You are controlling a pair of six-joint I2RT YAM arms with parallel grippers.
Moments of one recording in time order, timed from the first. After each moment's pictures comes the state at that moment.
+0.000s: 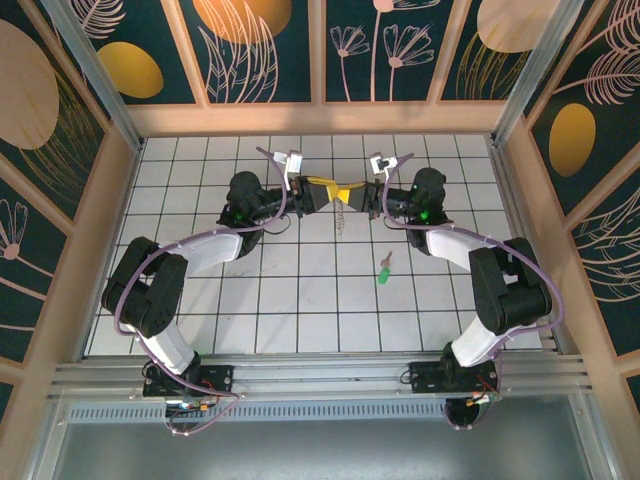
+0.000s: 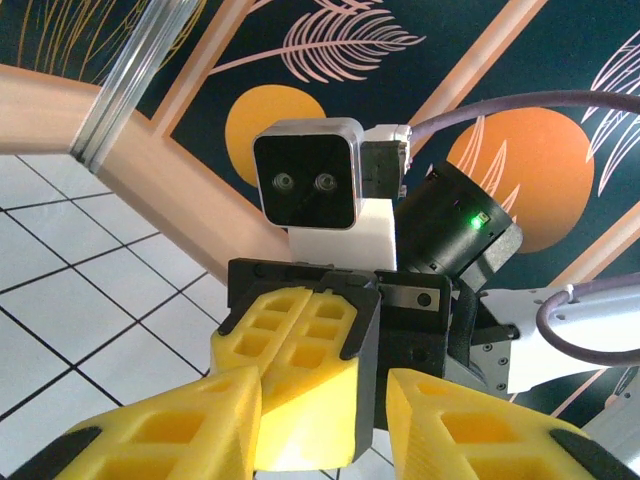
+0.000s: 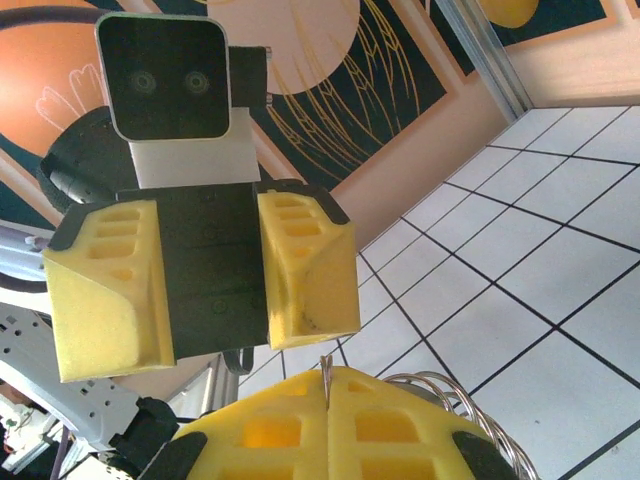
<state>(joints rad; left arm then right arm) -0.51 1.70 0.95 0.91 0.81 -0.79 0.31 1.63 0.84 0.87 -1.08 0.70</state>
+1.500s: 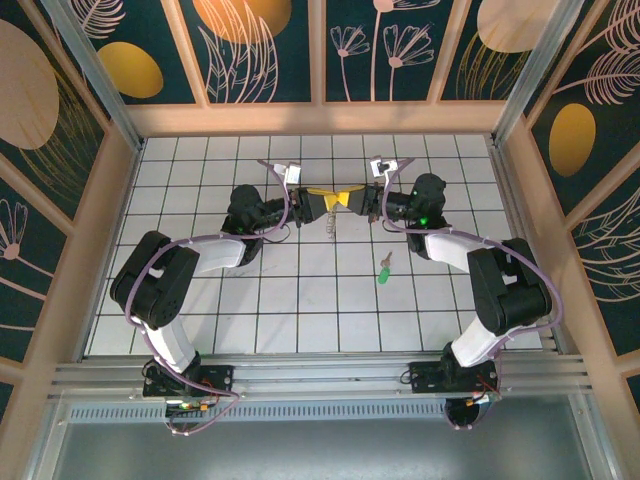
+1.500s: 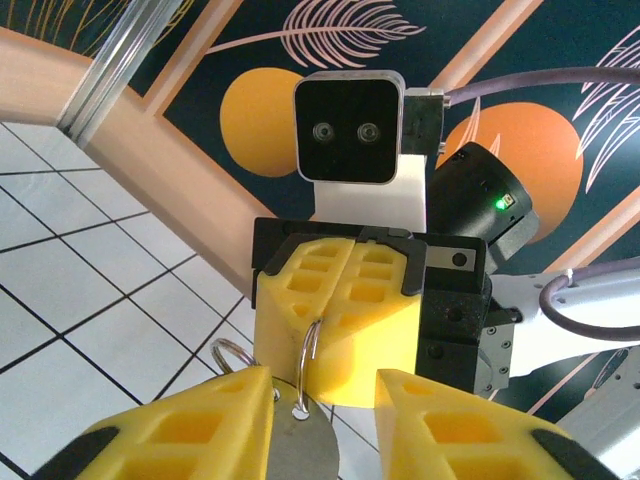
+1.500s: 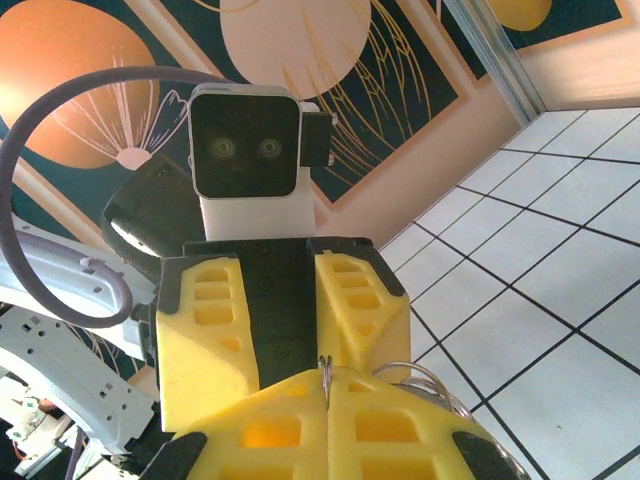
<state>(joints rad) -0.51 1.77 0.87 1.09 0.83 -0.87 0.33 1.63 0.80 0.96 -1.07 0.76</state>
